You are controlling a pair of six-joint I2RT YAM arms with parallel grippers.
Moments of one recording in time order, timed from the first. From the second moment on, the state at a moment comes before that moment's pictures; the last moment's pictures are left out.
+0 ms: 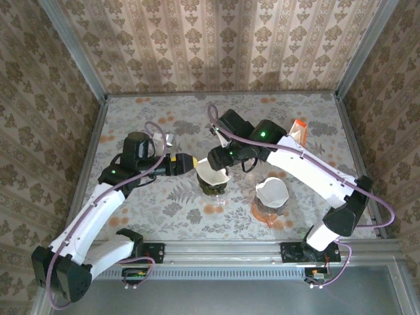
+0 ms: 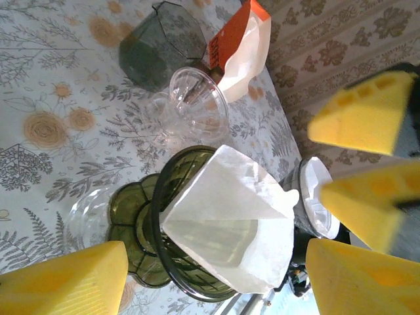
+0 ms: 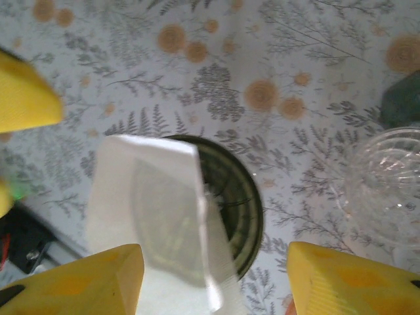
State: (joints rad) left arm -0.45 0.98 0.86 -0.50 0.68 -0.52; right arm 0.83 1.61 1.72 -1.15 0.03 0.37
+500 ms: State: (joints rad) left arm -0.52 1.03 0.88 -0.57 0.59 -0.49; right arm 0.85 1.66 1.67 -1.11 0.04 0.33
